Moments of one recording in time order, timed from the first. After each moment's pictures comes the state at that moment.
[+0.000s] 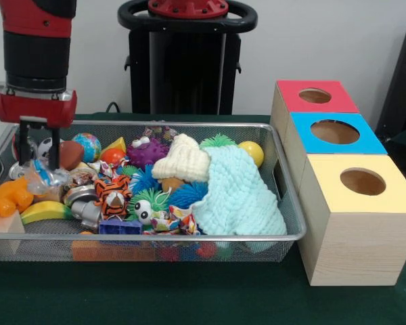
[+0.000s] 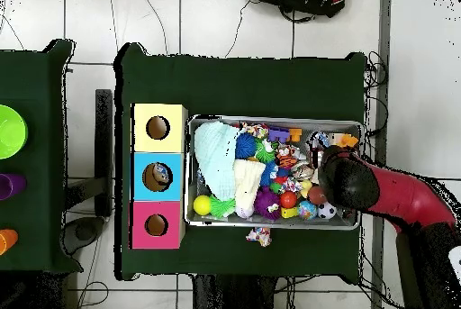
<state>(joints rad) -0.78 -0.68 0.27 1.65 -0.44 0.38 1.43</state>
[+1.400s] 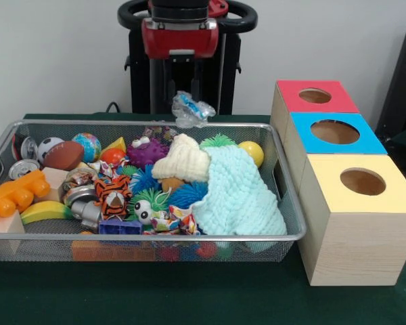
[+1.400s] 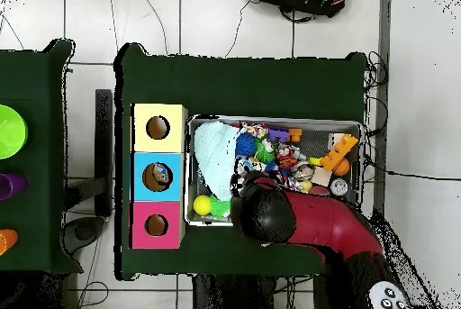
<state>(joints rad) -0.52 -0.95 0.23 1.99 -0.20 0.41 1.44</state>
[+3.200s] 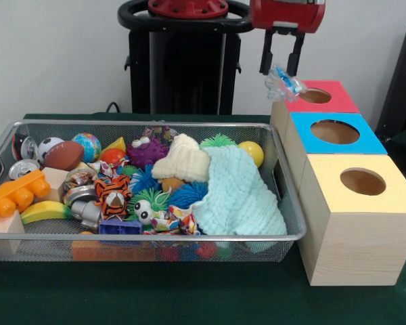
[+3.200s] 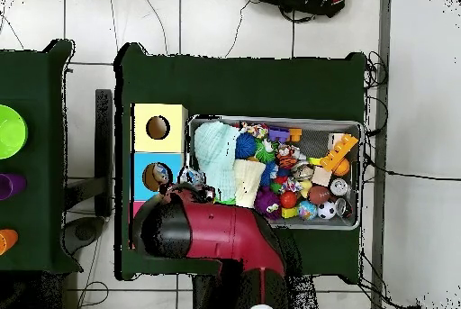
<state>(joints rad) -0.02 -0.95 -0.09 1.92 0.01 0.50 1.72</state>
